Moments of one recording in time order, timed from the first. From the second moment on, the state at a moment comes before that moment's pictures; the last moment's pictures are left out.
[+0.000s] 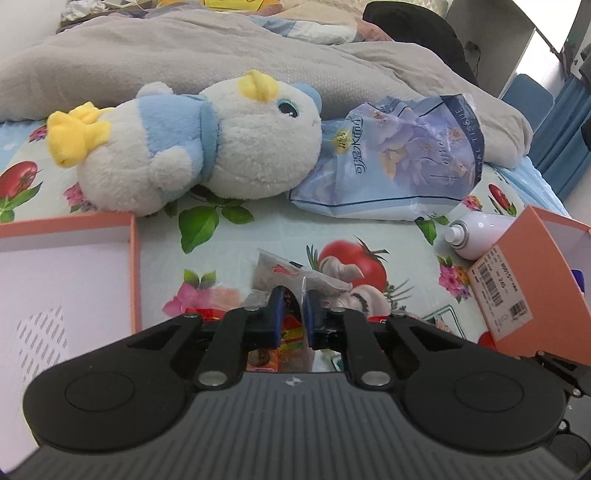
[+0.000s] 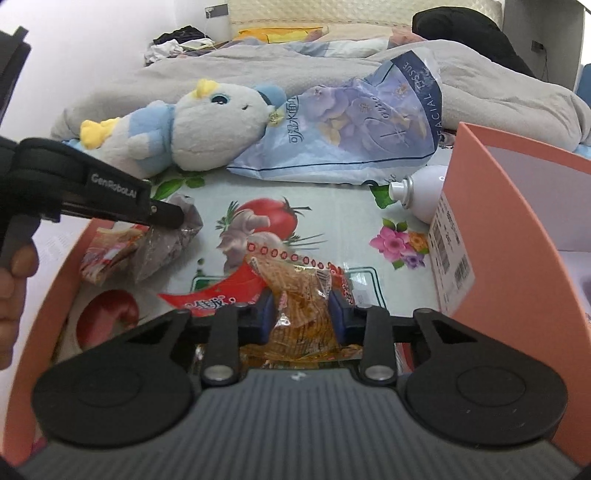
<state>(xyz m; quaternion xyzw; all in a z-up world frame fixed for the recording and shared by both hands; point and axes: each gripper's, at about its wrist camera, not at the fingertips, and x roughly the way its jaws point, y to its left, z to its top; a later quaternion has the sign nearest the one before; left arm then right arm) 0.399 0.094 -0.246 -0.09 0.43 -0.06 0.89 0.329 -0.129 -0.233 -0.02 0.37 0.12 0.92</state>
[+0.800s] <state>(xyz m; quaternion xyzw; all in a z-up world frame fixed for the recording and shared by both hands) 0.285 0.069 -0.210 -0.16 0.42 -0.06 0.89 0.249 -0.142 -0.199 -0.07 0.38 0.14 0.91</state>
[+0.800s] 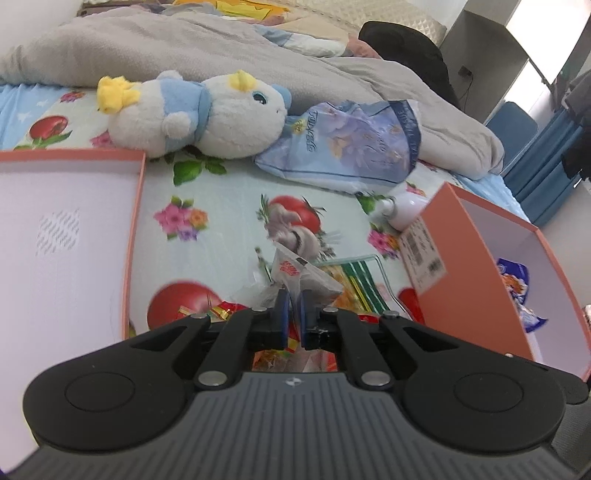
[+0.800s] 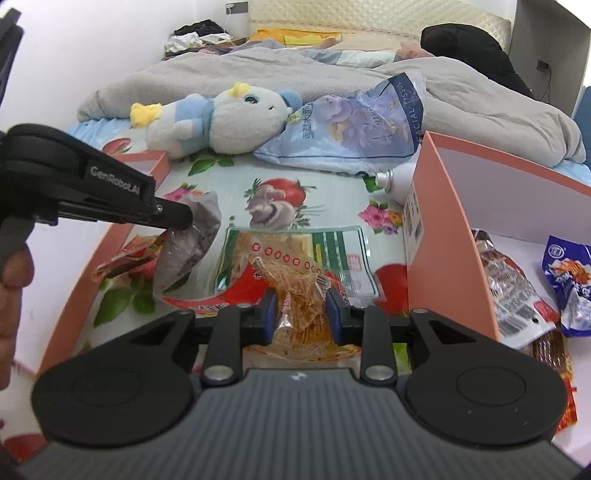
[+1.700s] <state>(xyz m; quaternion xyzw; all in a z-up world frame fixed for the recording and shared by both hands) 0.202 0.066 -0.227 -0.03 0.48 -0.07 0.88 0.181 -0.151 -0.206 -0.11 0.42 0.17 0.89</state>
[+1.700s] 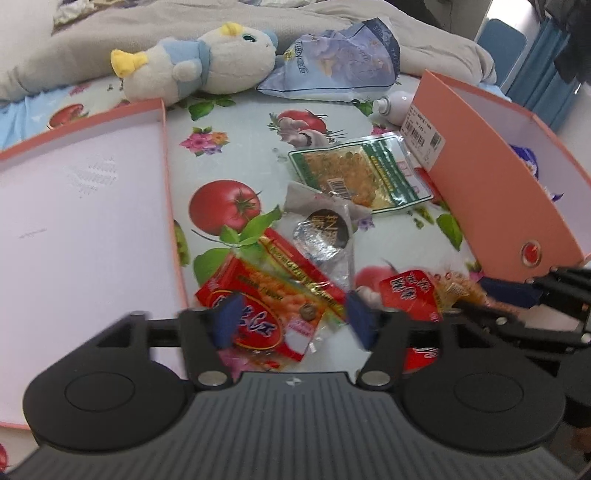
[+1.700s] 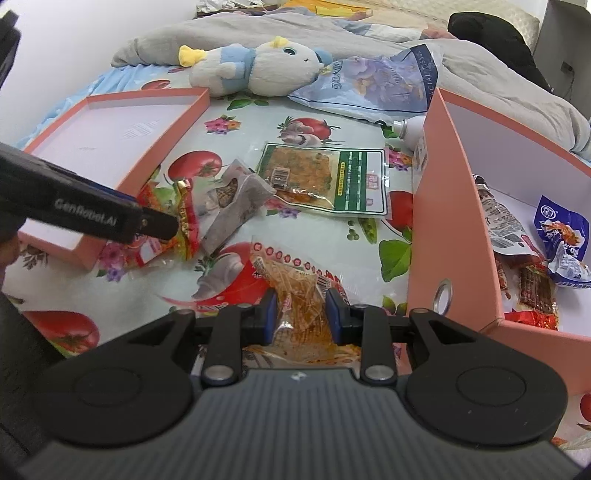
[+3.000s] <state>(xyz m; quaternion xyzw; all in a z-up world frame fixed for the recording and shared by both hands) 0.228 0.051 -0.261 0.10 0.54 -0.14 0.83 0.173 -0.162 -0.213 -0.08 0.43 0.18 0.88</state>
